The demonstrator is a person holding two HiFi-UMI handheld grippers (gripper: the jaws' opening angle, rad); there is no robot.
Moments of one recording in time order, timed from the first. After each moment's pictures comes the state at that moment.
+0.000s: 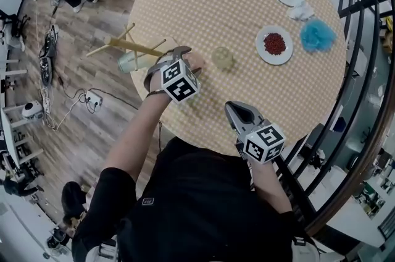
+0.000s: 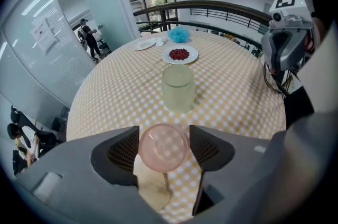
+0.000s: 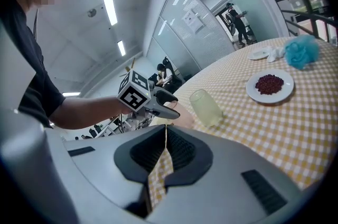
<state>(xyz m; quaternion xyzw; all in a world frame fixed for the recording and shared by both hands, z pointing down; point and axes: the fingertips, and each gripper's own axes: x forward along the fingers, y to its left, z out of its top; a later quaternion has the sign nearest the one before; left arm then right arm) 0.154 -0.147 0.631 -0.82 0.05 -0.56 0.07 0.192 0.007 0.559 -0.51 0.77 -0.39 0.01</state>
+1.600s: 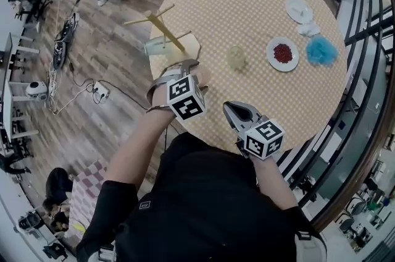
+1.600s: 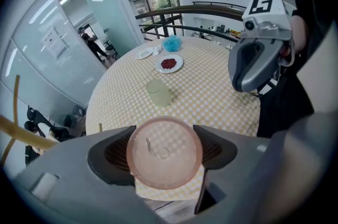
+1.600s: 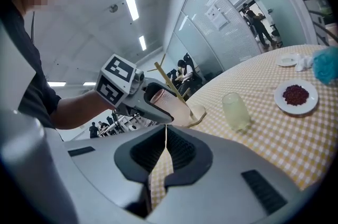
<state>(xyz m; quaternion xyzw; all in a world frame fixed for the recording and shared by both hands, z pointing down) 0.112 -0.062 0.539 -0.81 0.09 -0.57 0.09 0.149 0.033 0.517 -0.42 0.84 -0.34 -0.01</state>
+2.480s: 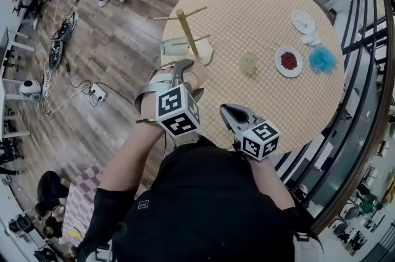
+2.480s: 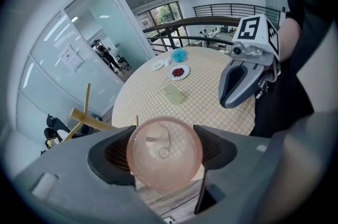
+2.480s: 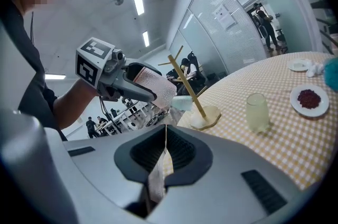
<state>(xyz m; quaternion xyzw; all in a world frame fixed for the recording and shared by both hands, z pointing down) 0.043 -0.061 0.449 -0.82 0.13 -0.53 0.16 0.080 0.027 0.501 -0.42 0.85 -0.32 -0.03</state>
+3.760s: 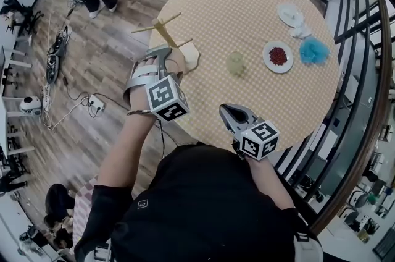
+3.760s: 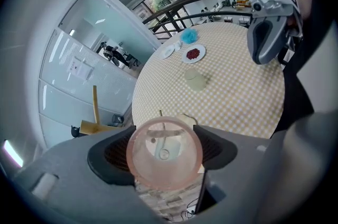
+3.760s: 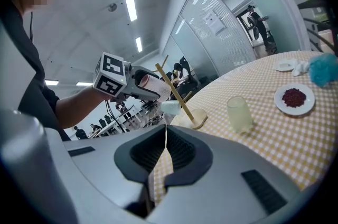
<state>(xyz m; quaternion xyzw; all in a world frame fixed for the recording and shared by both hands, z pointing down) 0.042 -0.133 0.463 -0.75 0.19 -0.57 0.26 0.120 0.024 0.506 -0.46 0.83 -0.33 -0.01</state>
